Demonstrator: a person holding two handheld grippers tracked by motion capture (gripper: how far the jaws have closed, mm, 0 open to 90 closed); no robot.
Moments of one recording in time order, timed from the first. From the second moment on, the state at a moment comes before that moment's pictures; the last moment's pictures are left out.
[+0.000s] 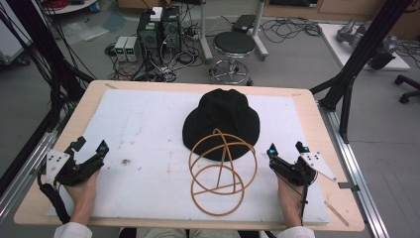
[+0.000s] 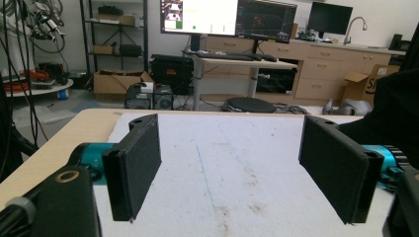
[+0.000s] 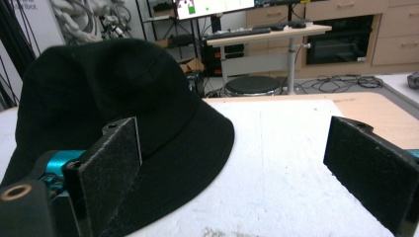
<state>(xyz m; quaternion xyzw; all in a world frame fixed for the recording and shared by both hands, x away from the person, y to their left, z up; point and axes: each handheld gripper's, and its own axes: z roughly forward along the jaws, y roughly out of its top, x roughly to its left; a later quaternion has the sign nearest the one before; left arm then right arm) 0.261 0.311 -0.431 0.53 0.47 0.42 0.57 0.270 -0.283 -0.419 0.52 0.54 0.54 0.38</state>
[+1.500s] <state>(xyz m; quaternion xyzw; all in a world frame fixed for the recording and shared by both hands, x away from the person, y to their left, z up) 0.258 0.313 -0.431 0.52 0.47 0.43 0.57 0.343 -0.250 -0.359 0.44 0.62 0.55 0.34</state>
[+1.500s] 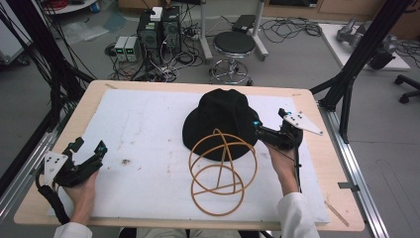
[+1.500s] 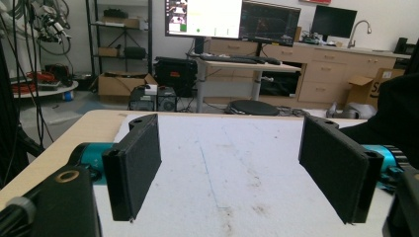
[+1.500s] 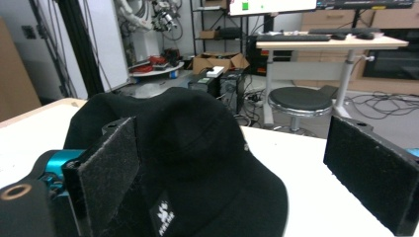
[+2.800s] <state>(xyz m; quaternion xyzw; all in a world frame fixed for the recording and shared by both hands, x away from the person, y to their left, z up) 0.258 0.315 -0.430 0.52 0.48 0.42 0.57 0.403 -0.181 -0.415 0.47 0.70 0.46 0.27</state>
